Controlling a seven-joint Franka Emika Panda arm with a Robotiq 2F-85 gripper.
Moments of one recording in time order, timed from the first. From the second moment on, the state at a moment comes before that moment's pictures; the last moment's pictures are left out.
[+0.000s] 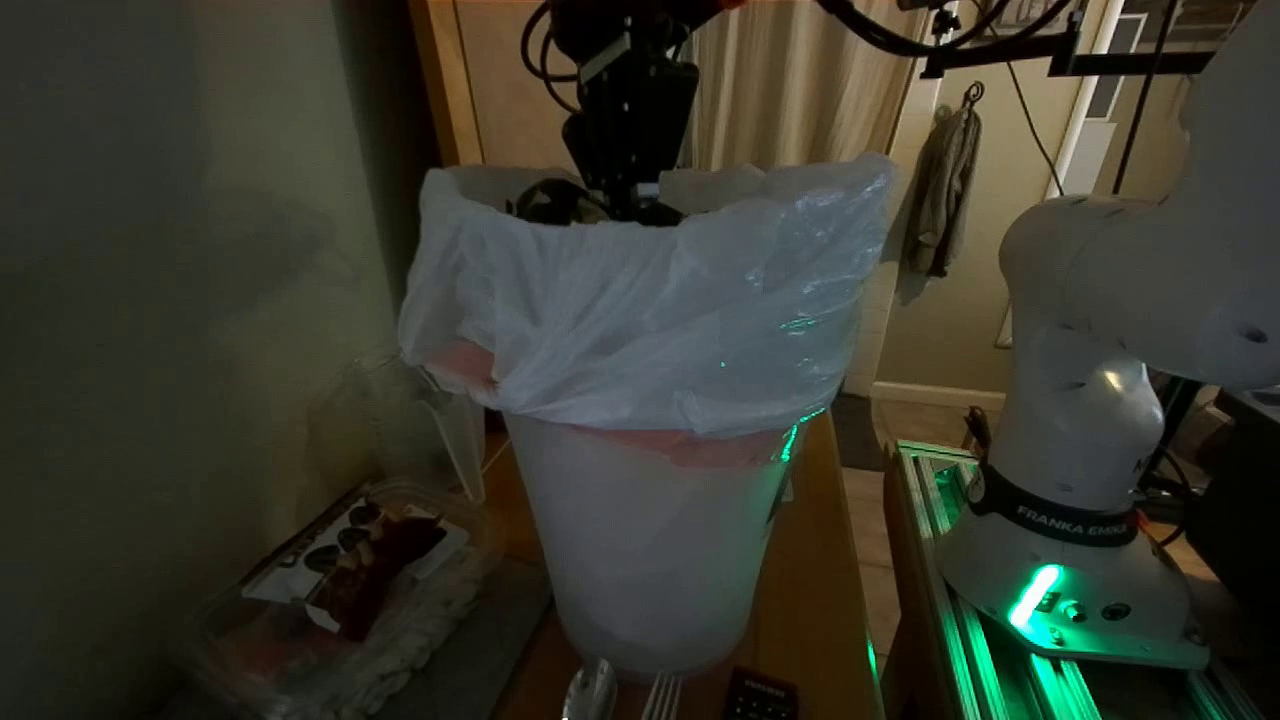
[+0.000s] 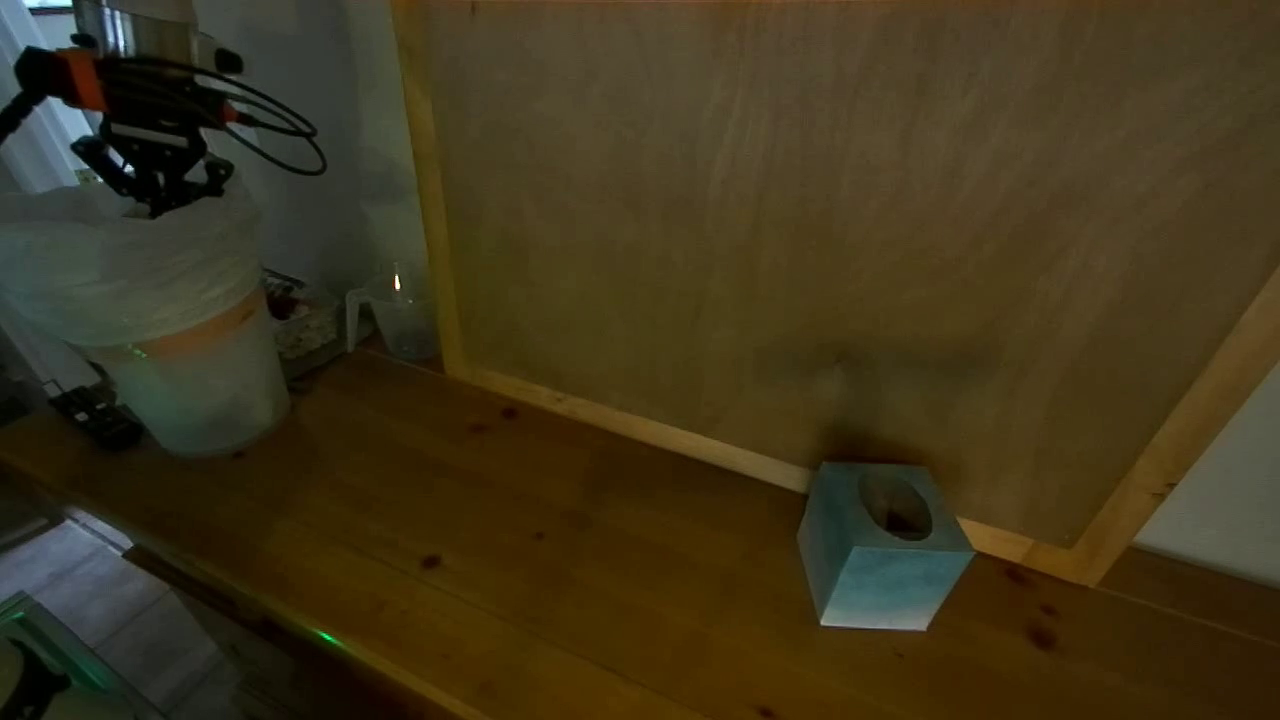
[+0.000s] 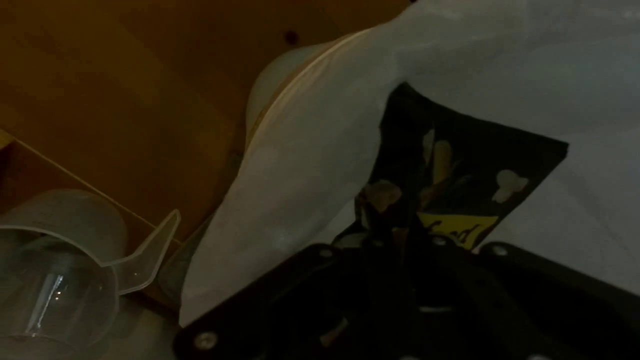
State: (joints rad) arm 0.26 -0.40 0.02 -2.19 0.24 1.67 -0.62
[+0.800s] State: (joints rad) arm 0.24 -0.40 0.04 -2.18 0.19 1.66 -0.58
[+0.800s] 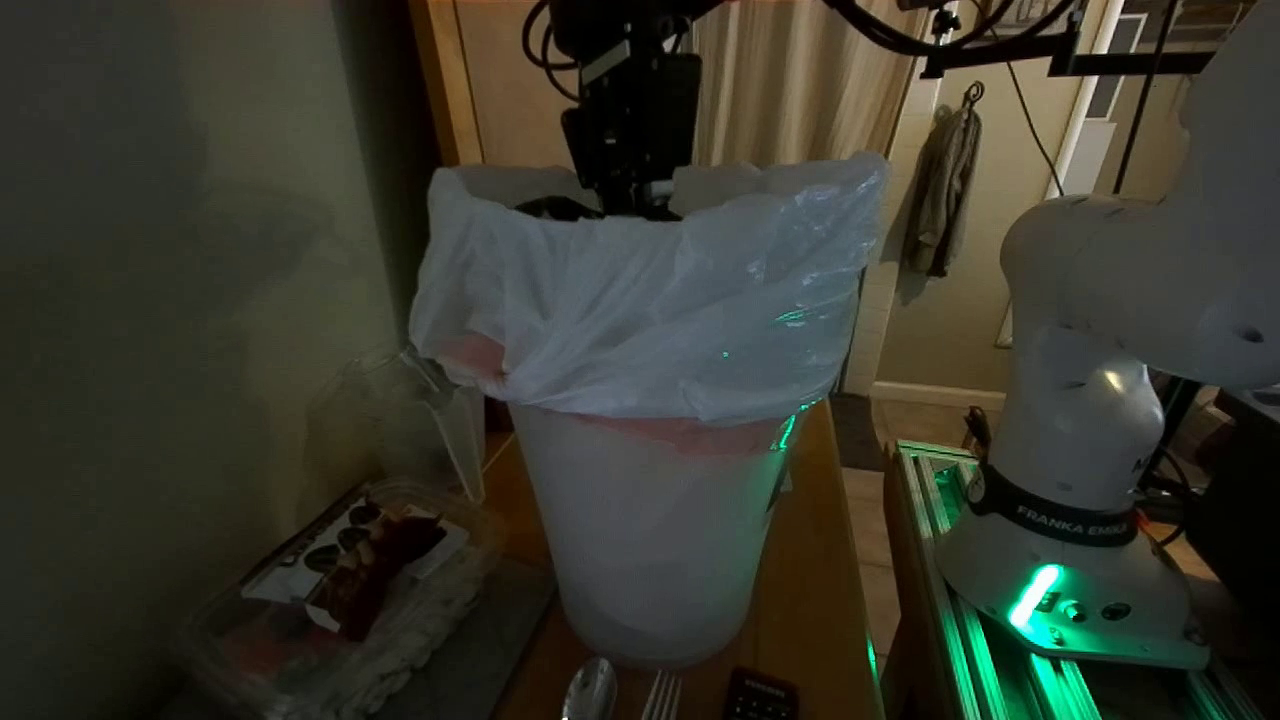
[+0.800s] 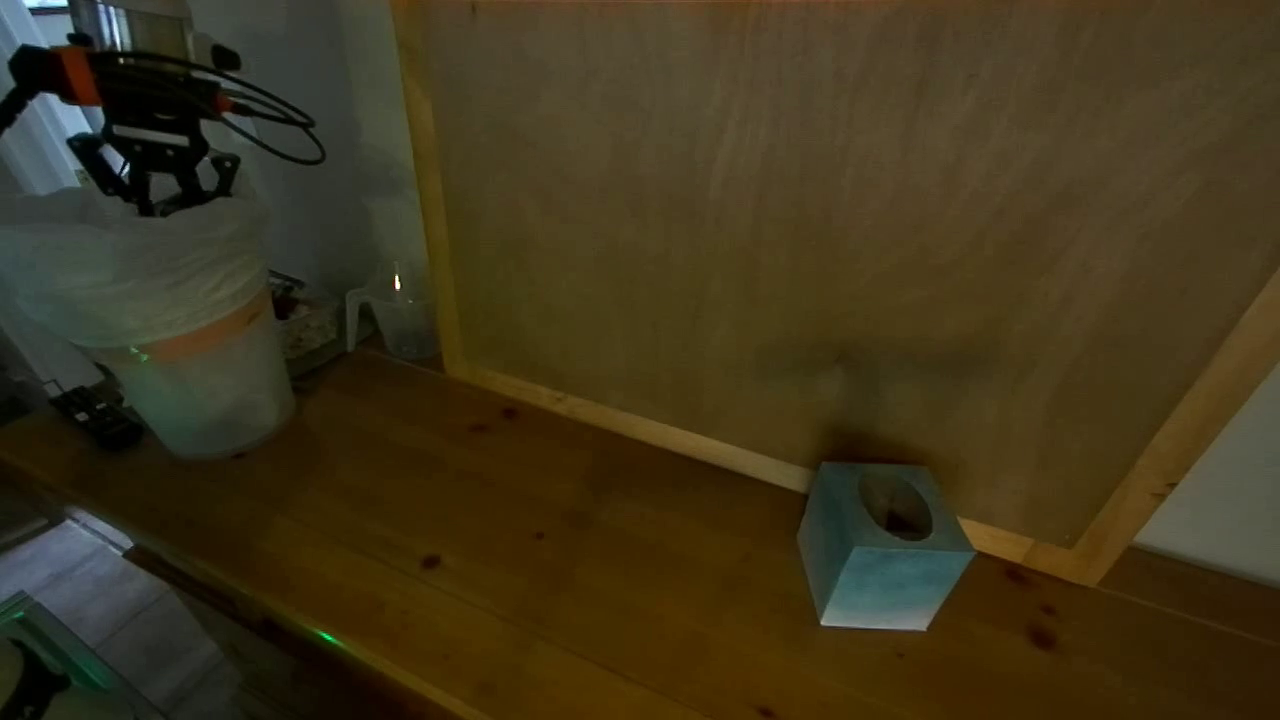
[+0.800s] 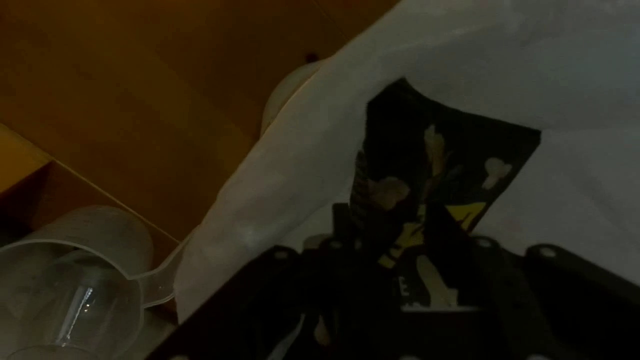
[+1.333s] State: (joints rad) arm 0.21 -0.42 -0.02 -2.05 0.27 1.53 -0.58
